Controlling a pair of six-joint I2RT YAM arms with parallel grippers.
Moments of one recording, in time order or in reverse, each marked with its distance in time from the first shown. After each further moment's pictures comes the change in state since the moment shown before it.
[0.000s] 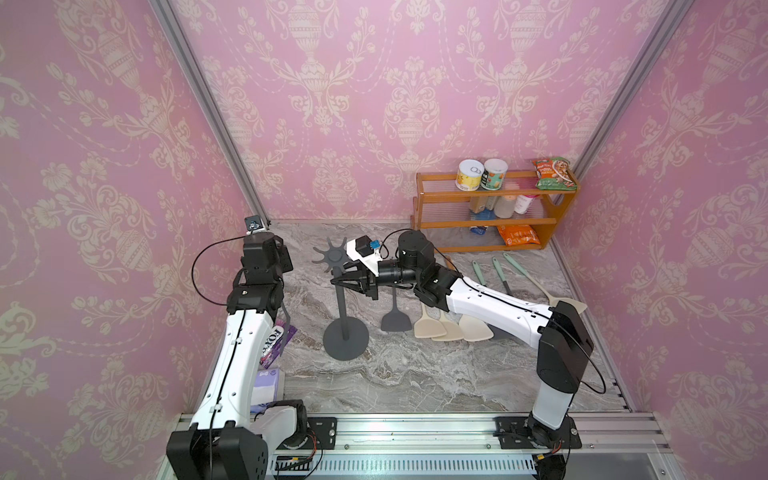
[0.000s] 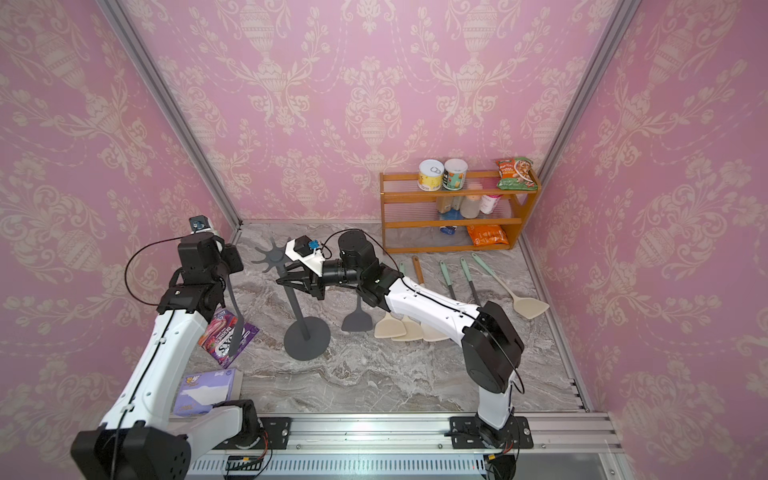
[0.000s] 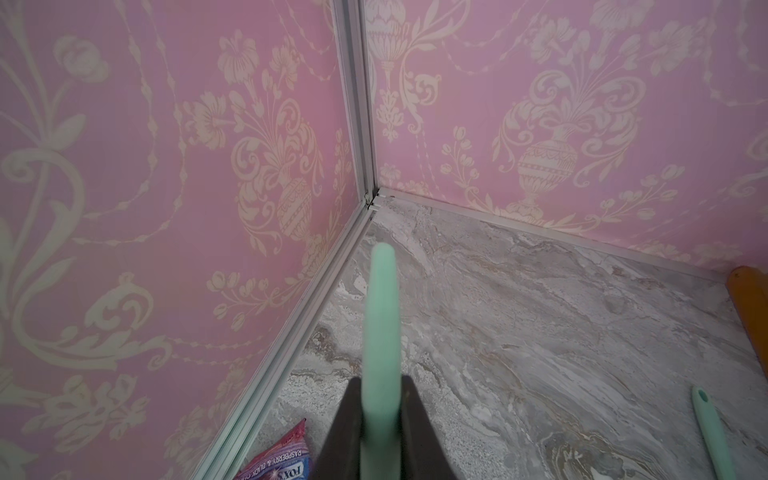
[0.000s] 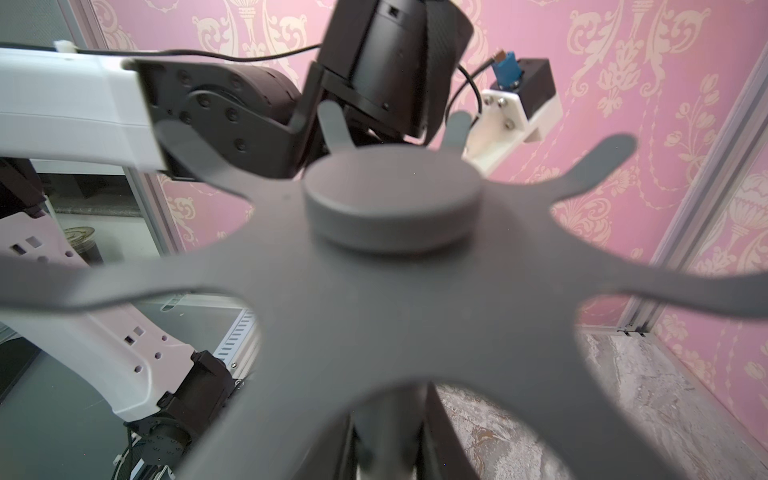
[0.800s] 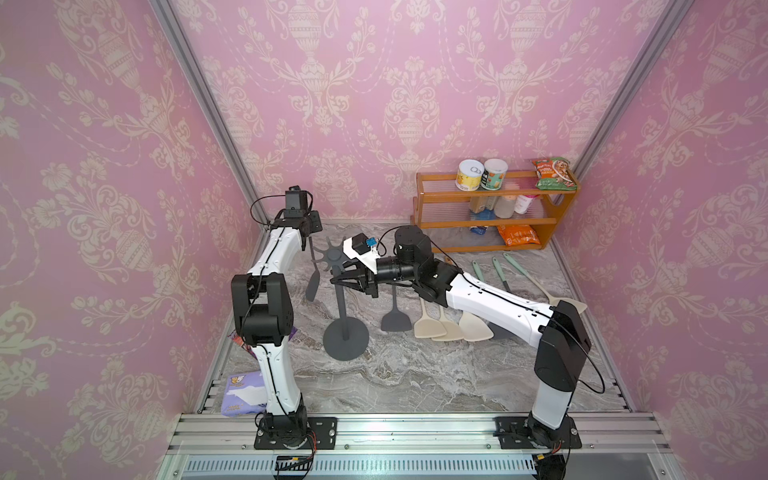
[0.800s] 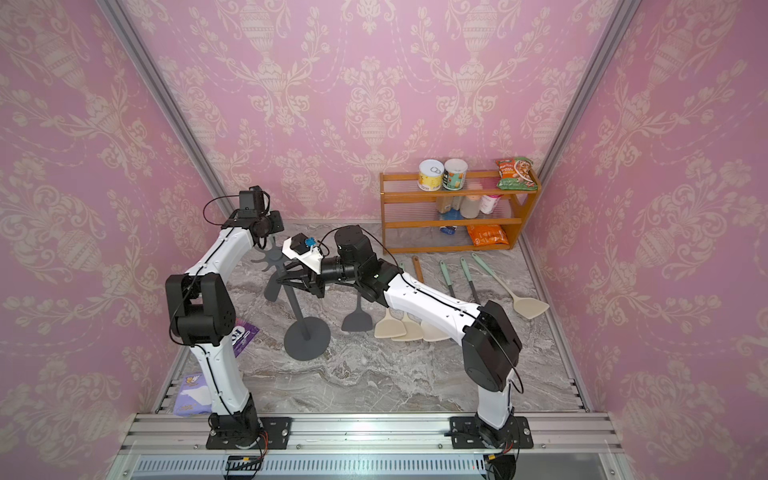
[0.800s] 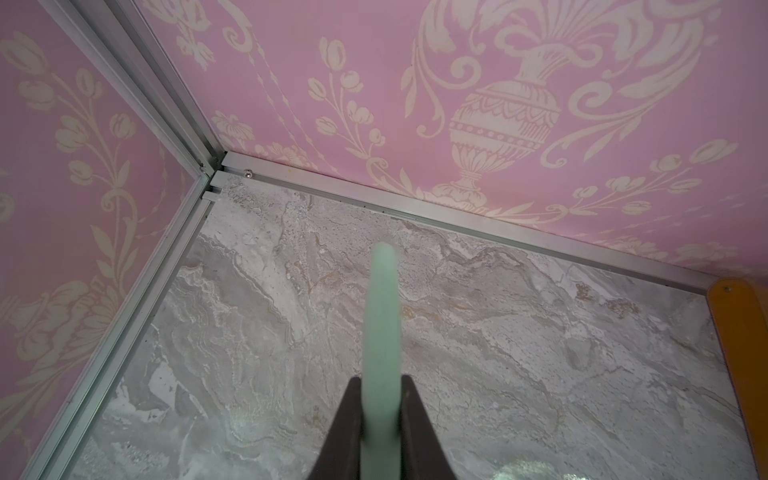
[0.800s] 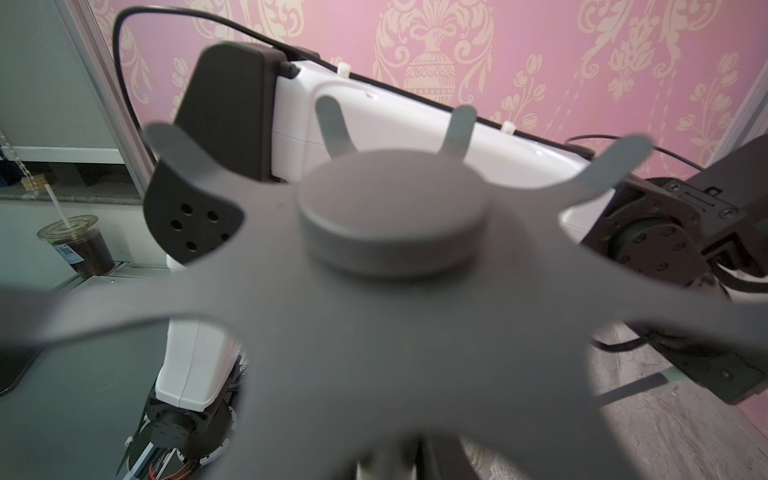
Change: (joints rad) left arm -0.069 0.885 0.736 -0.069 0.182 -0.074; right arm -0.004 0.026 0.082 -0.120 -0.008 -0.034
